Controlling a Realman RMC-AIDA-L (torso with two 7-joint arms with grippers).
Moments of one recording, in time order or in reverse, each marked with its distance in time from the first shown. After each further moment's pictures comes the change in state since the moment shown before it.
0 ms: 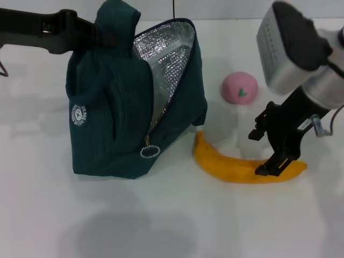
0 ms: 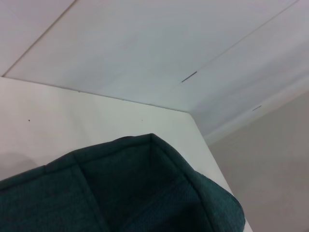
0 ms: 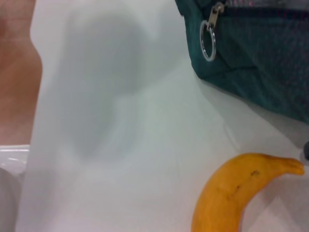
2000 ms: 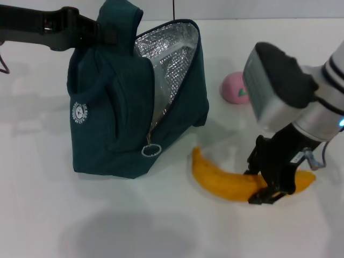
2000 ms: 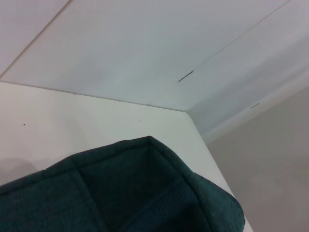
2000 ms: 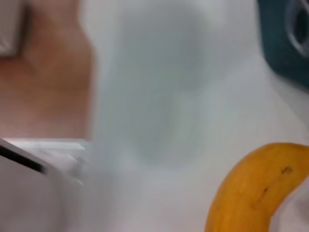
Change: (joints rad) left arm -0.009 0.002 0.003 0.001 -0.002 0.001 0.009; right arm -0.035 0.000 -0.125 0.013 0.117 -0.006 0.008
